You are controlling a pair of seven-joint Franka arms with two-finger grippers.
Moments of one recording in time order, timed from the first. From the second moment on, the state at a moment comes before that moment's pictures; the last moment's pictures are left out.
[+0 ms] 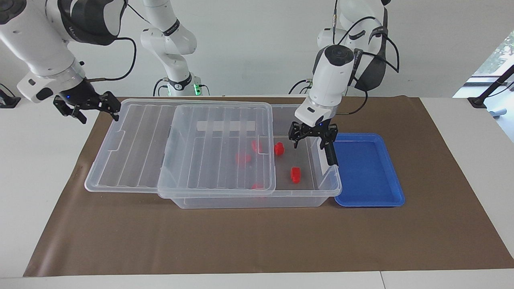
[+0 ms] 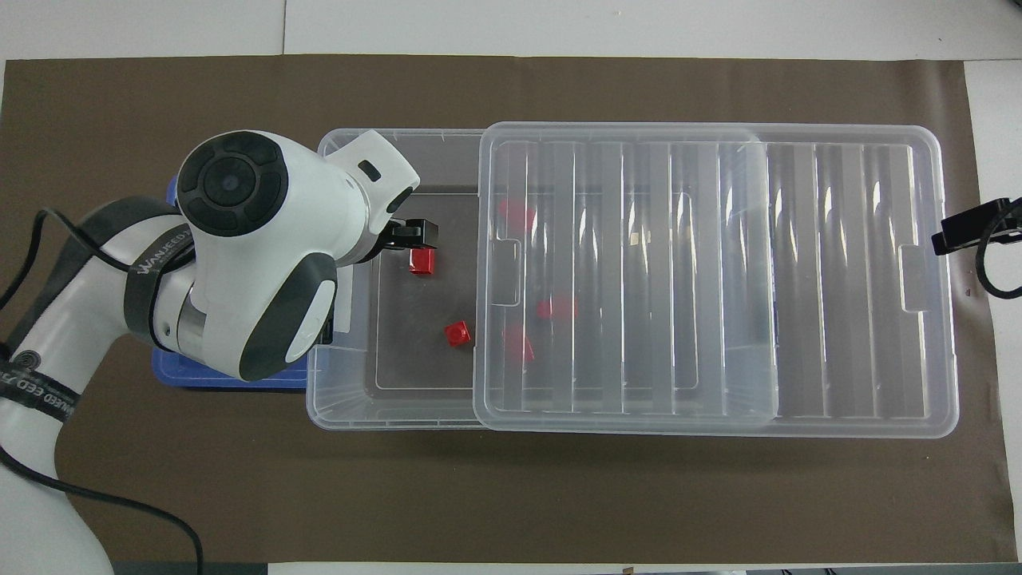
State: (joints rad) left arm -0.45 0.19 -0.05 -1.79 0.00 2.11 -0.38; right arm -0.14 0.06 0.04 -1.53 -0.02 1.48 -0.16
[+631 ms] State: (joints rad) left arm -0.48 0.29 -0.05 -1.87 0.00 2.29 -0.38; right arm -0.13 0.01 0.06 -1.57 -0.02 1.50 -0.08
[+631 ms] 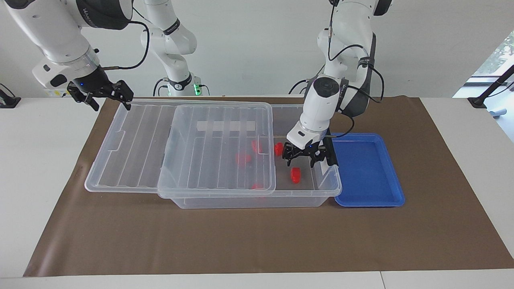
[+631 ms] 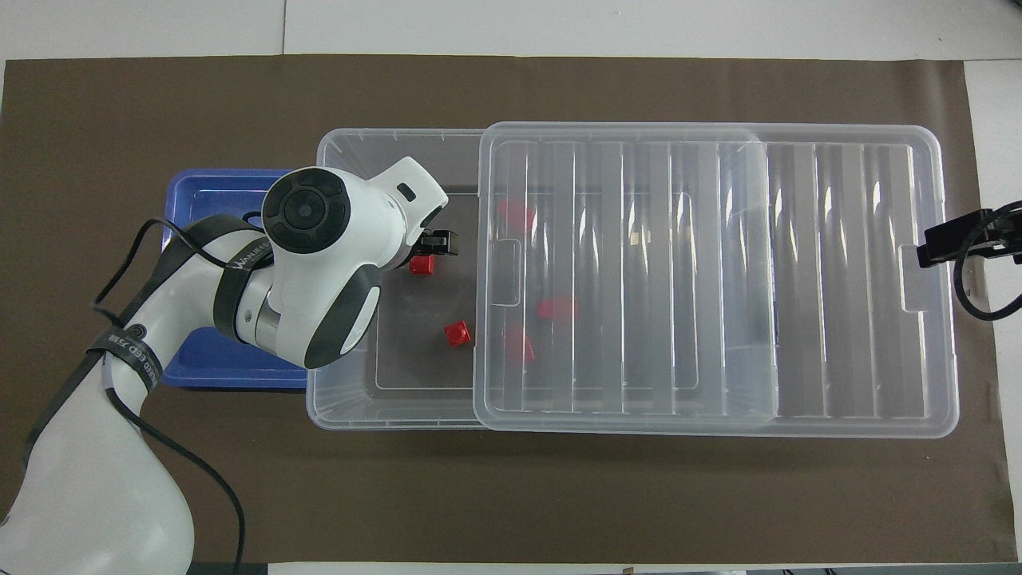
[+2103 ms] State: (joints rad) left arm -0.49 0.16 -0.04 -1.92 0.01 2.21 -0.49; right arm -0.12 0.01 0.05 -1.57 -0.02 1.51 -0.08
